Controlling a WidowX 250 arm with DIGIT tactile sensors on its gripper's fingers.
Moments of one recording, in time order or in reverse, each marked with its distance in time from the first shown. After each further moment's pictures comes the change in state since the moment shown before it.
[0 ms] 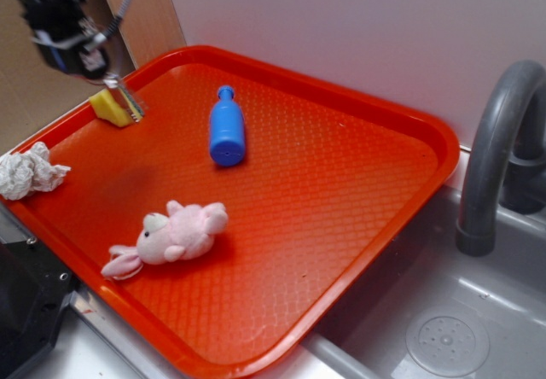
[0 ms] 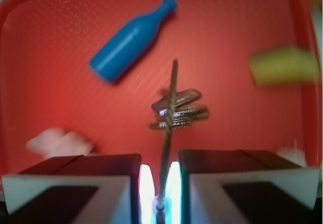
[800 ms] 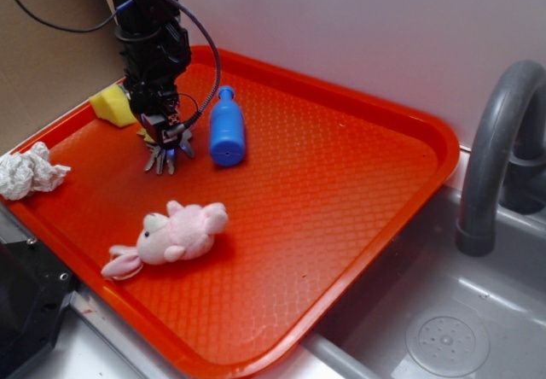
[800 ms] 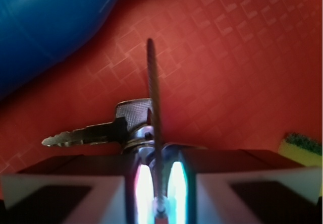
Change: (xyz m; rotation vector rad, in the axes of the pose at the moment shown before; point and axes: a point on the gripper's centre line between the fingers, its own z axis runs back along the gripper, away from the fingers) arm 0.075 0.040 -0.128 0.222 0.096 -0.313
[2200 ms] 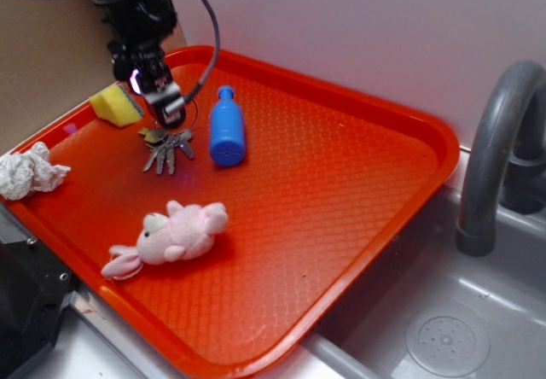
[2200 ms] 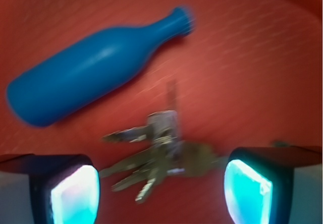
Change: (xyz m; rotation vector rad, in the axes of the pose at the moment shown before) arm -0.002 -0.015 0.036 -0.070 -0.111 -0.051
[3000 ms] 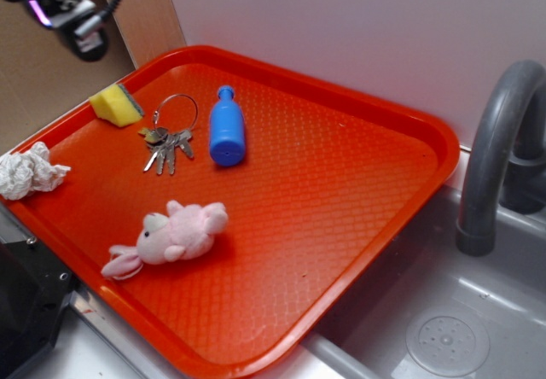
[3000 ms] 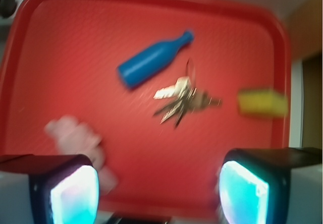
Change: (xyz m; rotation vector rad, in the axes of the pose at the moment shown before) arm -0.035 -0.013 0.098 0.014 -0.103 0.117
